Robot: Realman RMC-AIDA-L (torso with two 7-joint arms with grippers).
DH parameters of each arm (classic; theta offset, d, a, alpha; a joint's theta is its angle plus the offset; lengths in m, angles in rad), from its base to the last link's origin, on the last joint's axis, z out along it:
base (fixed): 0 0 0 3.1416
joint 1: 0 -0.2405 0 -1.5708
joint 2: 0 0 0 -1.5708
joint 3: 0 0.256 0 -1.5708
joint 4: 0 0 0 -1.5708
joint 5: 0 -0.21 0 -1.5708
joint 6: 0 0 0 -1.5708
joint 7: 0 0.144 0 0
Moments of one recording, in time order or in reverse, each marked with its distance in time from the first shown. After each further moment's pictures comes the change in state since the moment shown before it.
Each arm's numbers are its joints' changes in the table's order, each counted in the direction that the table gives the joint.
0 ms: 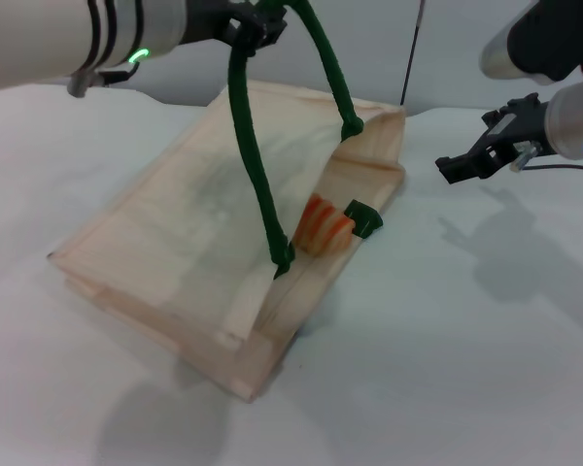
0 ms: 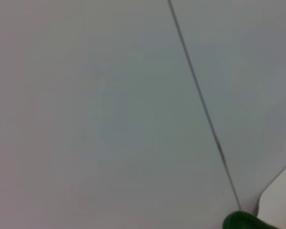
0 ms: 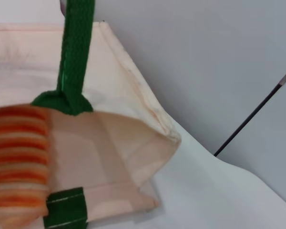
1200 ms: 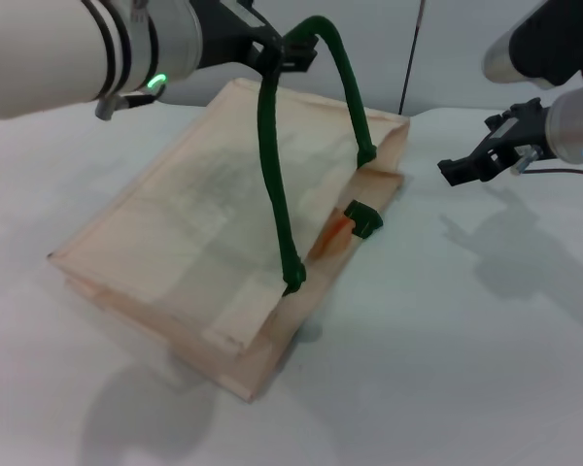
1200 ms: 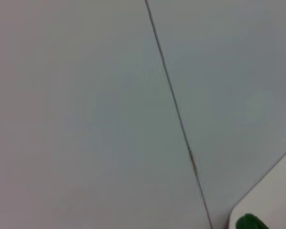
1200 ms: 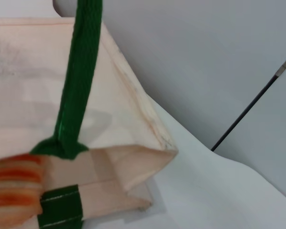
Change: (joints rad) left arm -0.007 0.000 -0.006 -0.158 0.214 -0.171 0.156; right arm 0.000 -0.002 0.002 0.030 0.000 -0.027 0.007
